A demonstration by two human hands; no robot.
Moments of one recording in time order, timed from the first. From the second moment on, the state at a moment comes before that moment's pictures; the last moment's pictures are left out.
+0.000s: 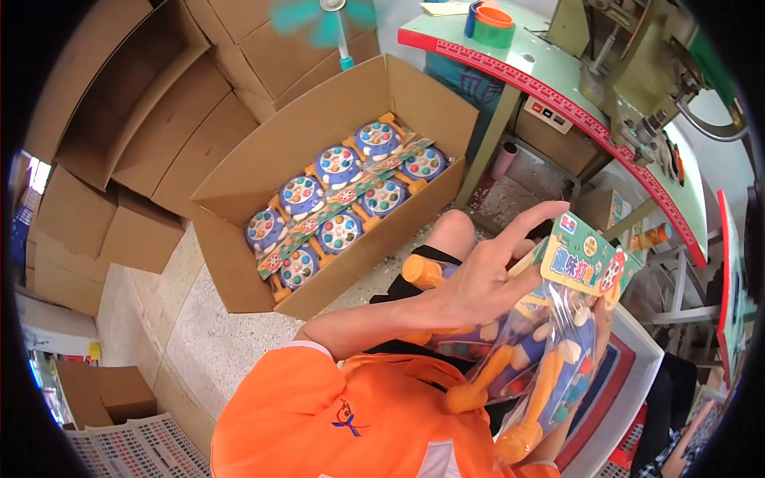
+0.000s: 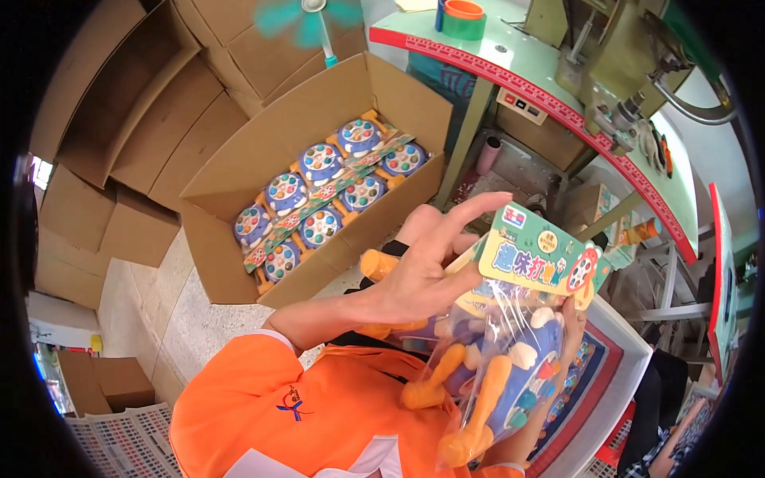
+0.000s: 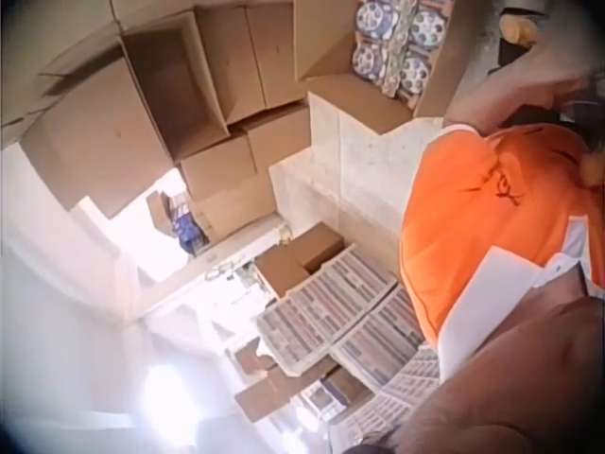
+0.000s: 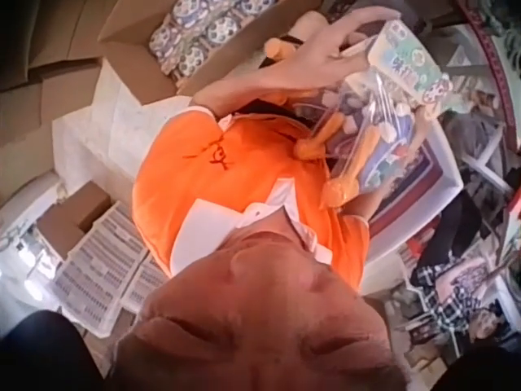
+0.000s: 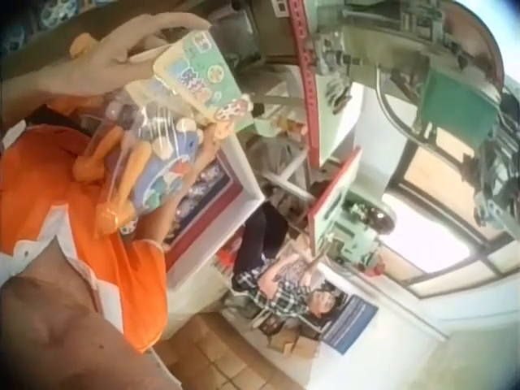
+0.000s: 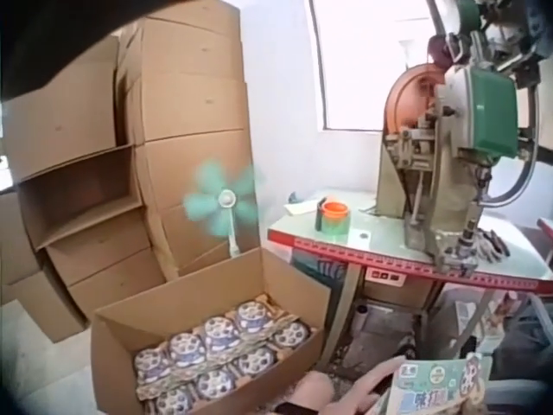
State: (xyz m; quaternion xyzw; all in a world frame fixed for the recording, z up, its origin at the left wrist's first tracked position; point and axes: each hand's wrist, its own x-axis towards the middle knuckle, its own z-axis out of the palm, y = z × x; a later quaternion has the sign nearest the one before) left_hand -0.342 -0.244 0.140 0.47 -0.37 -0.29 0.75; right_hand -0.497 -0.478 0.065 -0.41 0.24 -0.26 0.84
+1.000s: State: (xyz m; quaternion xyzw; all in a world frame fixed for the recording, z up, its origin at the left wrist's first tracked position) left_hand -0.255 -0.172 0.041 0.54 -0.37 -0.50 0.57; right_hand -0.497 -0.453 -0.041 -0.37 0.28 -0.21 0.86
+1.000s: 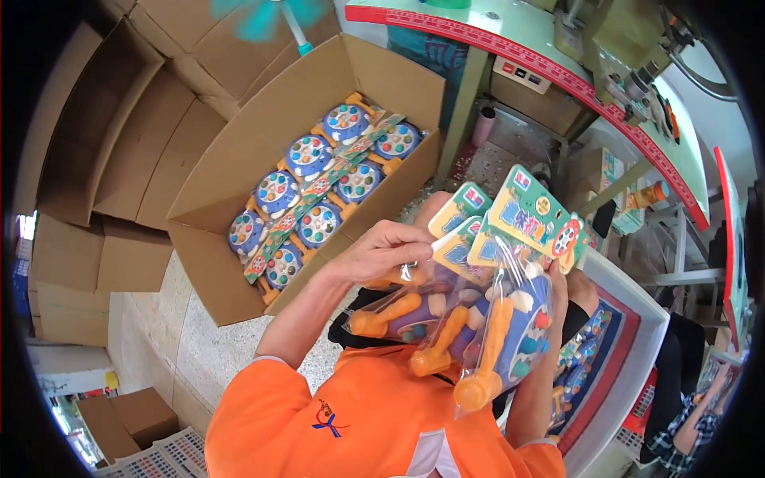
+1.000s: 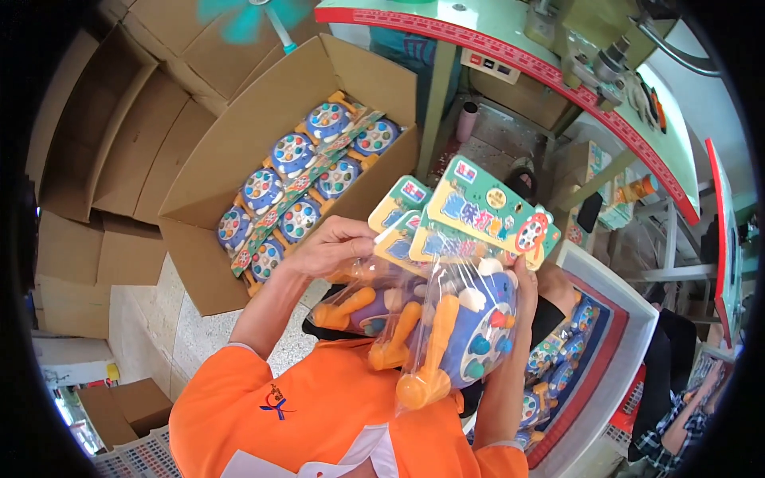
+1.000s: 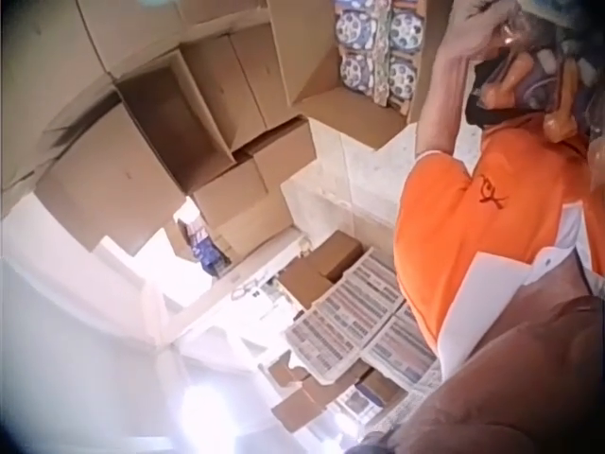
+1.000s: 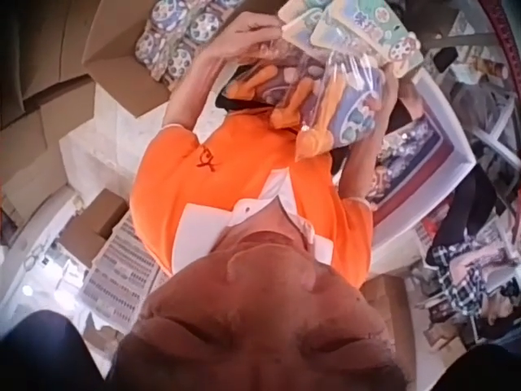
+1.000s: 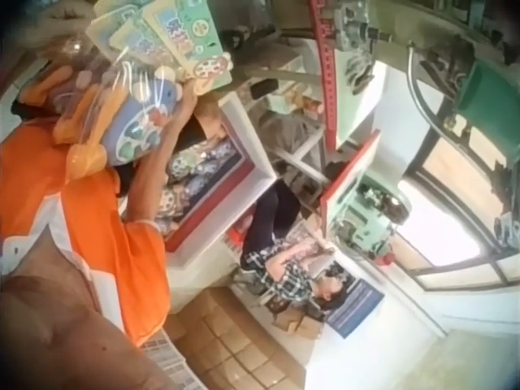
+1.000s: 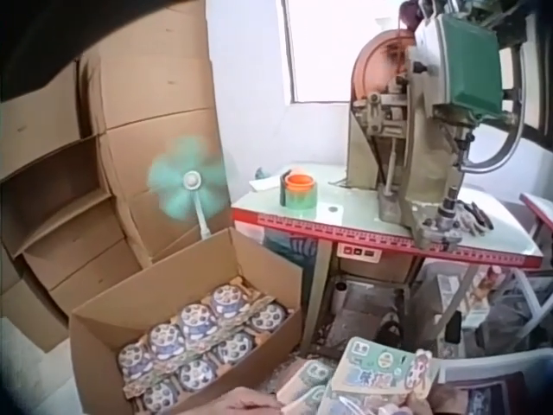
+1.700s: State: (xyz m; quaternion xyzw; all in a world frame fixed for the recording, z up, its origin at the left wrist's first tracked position) left_hand -0.161 0.183 -0.172 0.77 0.23 0.01 0.60; right_hand -0.472 -0.406 -0.060 -0.36 0.28 -0.15 0.88
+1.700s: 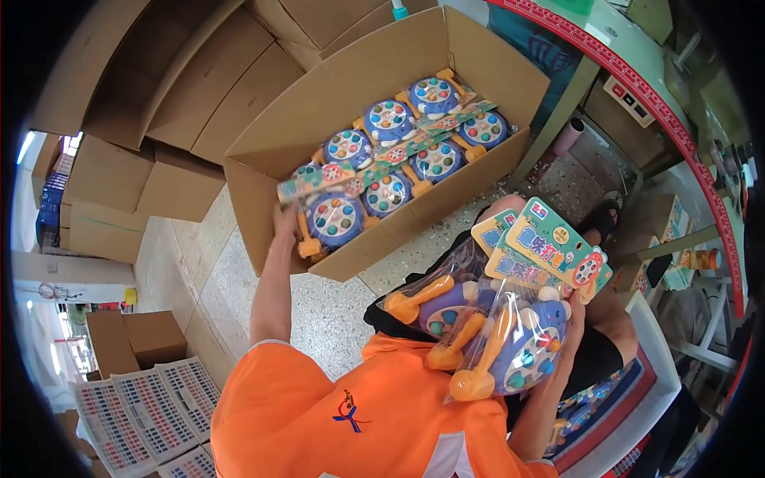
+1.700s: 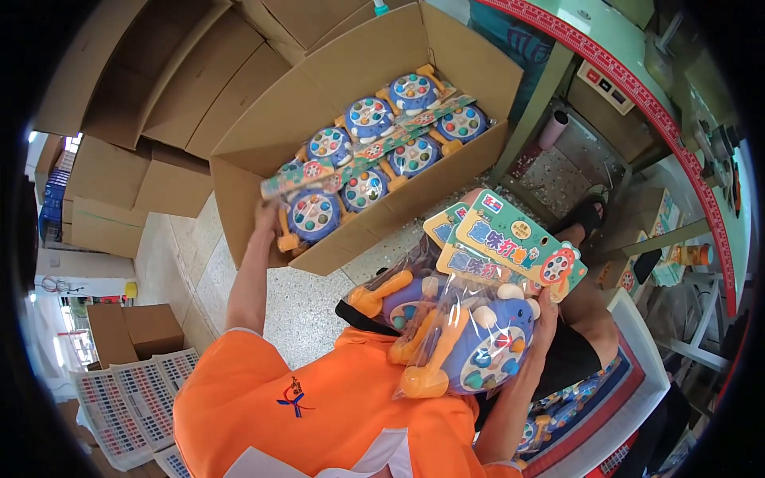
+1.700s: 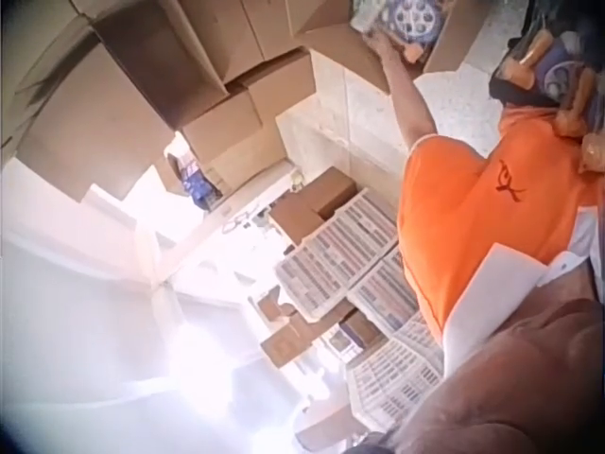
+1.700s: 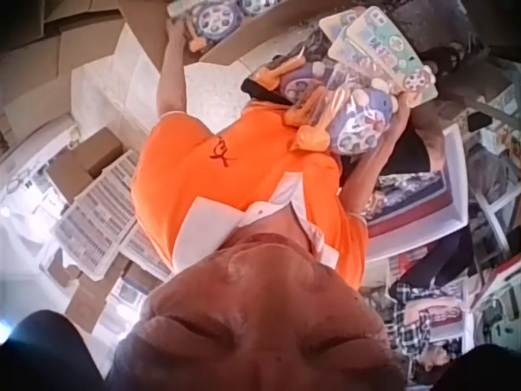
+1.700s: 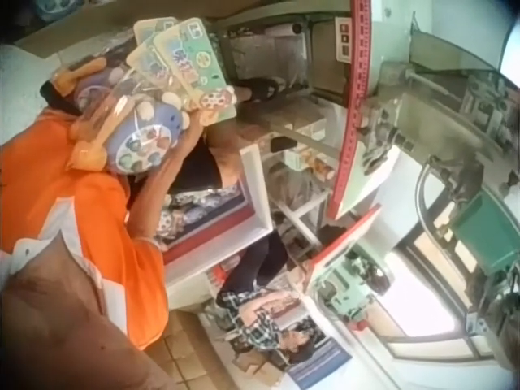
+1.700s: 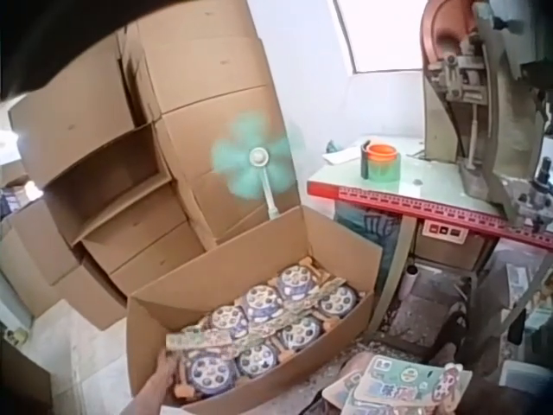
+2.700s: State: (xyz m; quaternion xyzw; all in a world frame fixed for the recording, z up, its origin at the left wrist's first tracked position) left_hand -0.286 -0.114 0.054 0.73 -0.17 -0.29 0.60; right_hand -0.501 -0.419 -0.041 -0.31 0.28 -0.16 0.90
